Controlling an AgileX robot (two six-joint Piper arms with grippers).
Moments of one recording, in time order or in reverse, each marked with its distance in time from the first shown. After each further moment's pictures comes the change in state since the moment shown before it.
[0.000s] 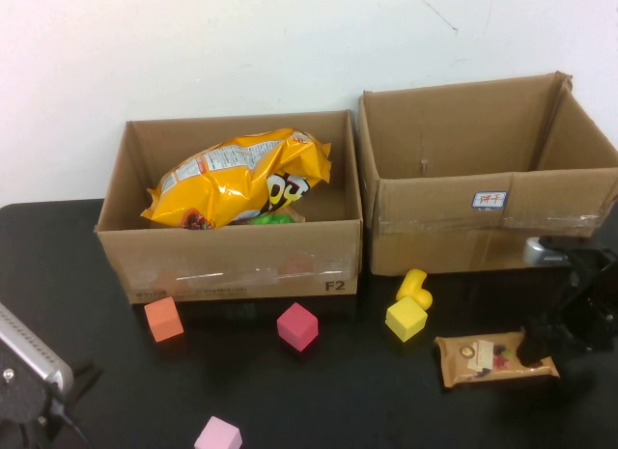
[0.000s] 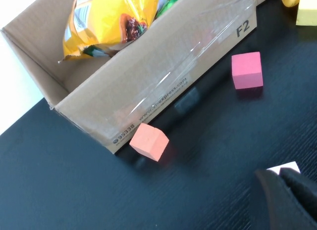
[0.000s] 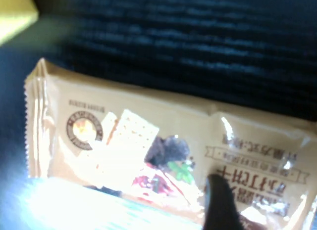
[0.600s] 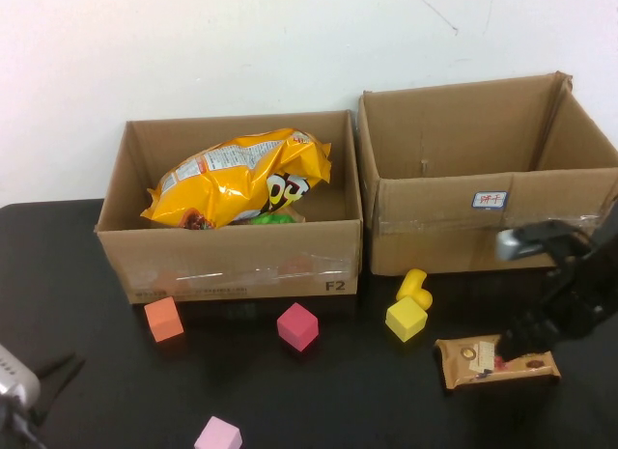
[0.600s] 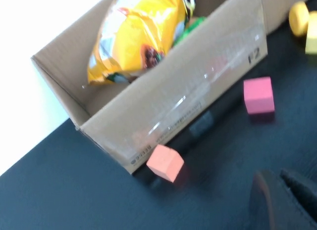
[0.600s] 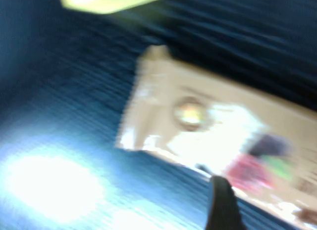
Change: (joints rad) right arm 0.066 -0.083 0.006 0.014 0.063 -0.151; left arm 0.000 -0.093 0.000 0.018 0.000 -0.015
